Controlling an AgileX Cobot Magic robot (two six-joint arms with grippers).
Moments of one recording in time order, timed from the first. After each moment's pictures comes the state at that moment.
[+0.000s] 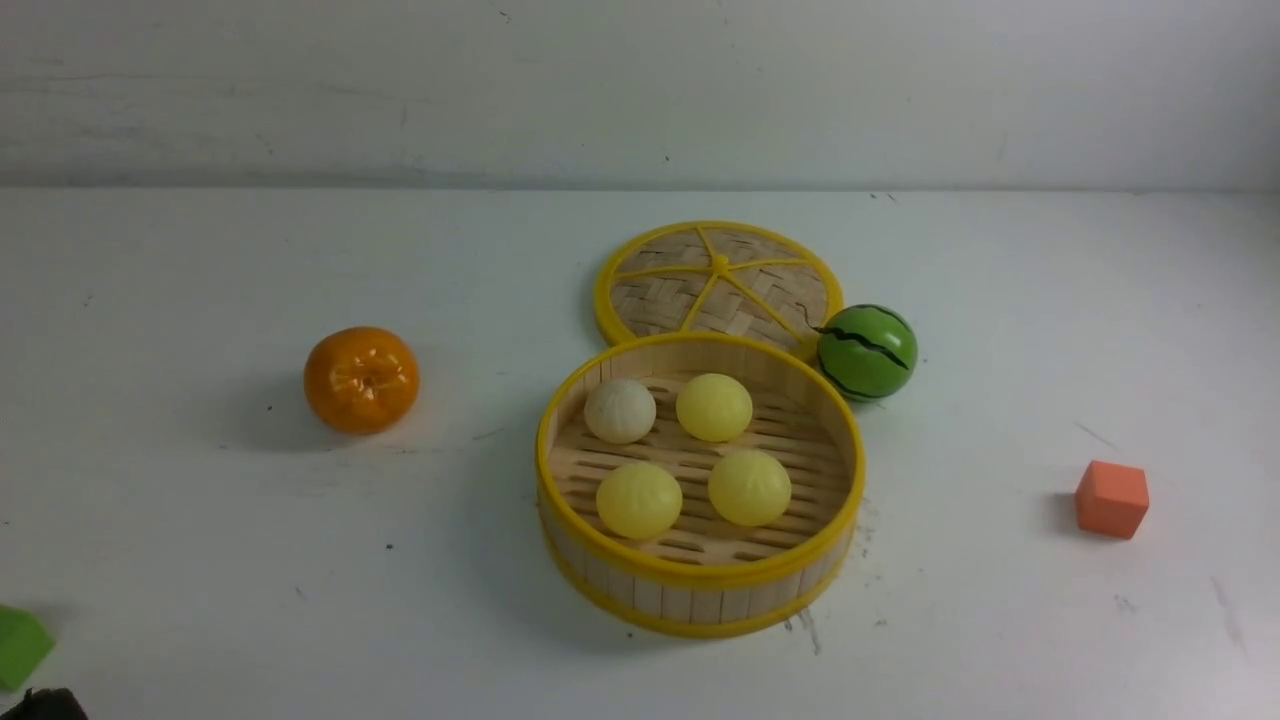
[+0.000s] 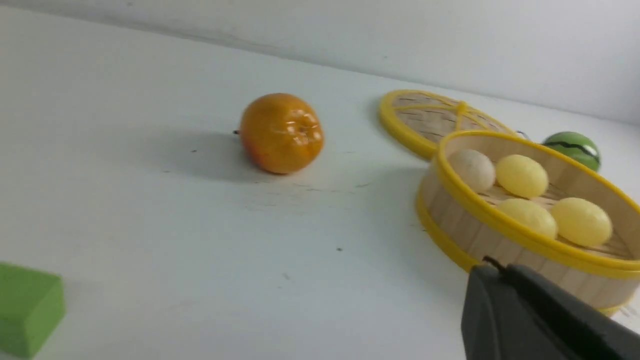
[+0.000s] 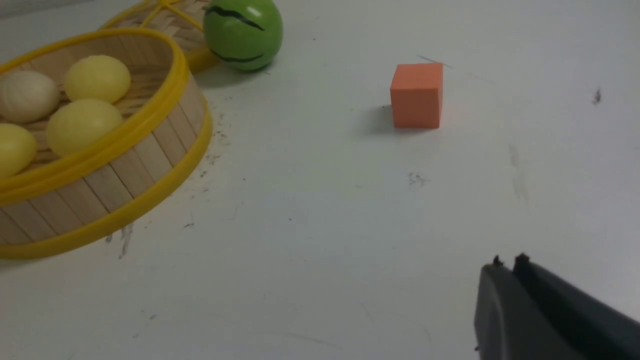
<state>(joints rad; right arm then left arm) 0.10 -0.01 0.01 -0.07 0.41 0.28 -0.16 0.00 -0.01 -0.21 0.22 -0.08</state>
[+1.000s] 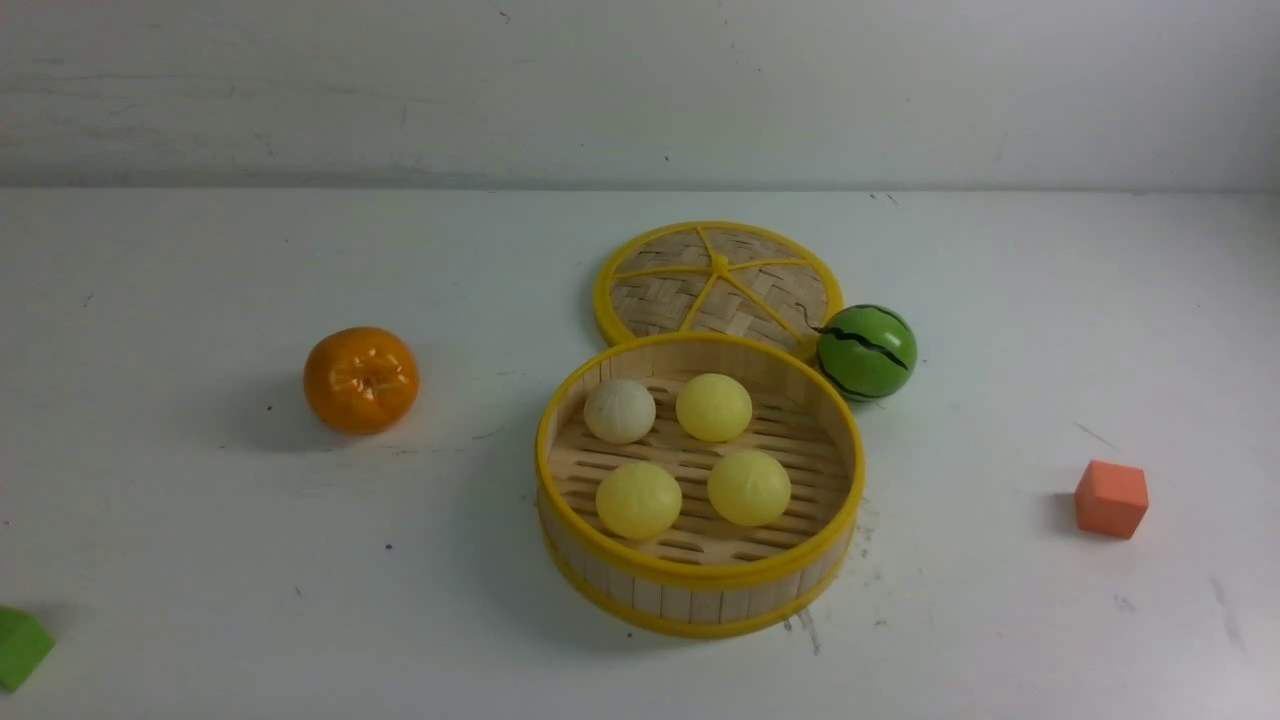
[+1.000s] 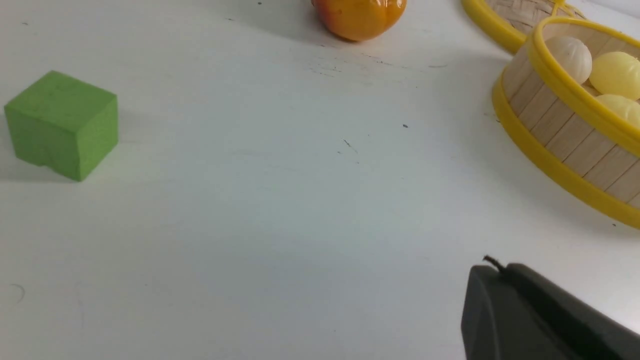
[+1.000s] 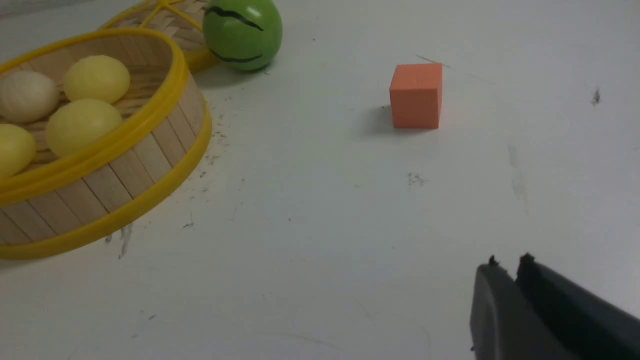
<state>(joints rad) 0.10 -0.01 0.01 -0.07 0.41 0.28 -0.10 -0.01 0.03 -0.19 0.38 -0.14</state>
